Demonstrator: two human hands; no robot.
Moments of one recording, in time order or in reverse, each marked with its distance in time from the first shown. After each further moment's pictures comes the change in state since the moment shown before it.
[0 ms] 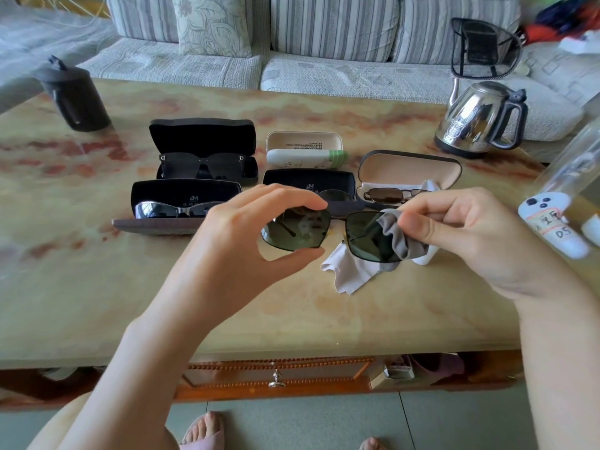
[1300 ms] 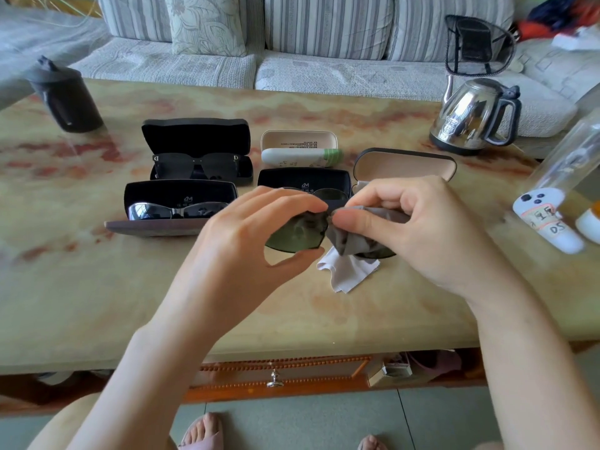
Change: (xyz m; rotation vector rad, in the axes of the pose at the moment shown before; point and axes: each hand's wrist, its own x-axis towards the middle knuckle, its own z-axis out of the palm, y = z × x) left_hand -0.001 0.004 0.009 0.093 0.057 0.054; right_hand 0.013 -0.019 0.039 -0.200 0.126 -0.091
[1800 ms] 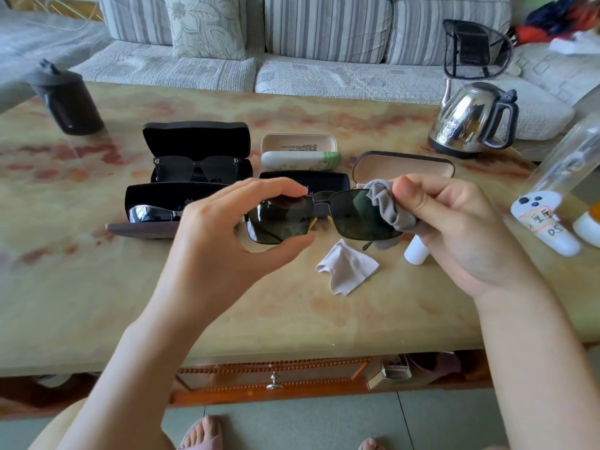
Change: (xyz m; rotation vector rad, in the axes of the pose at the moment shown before) left_hand 0.002 -0.003 -0.010 -0.210 0.065 -0.160; right_hand -0.001 0.017 -0.017 0.541 0.041 0.091
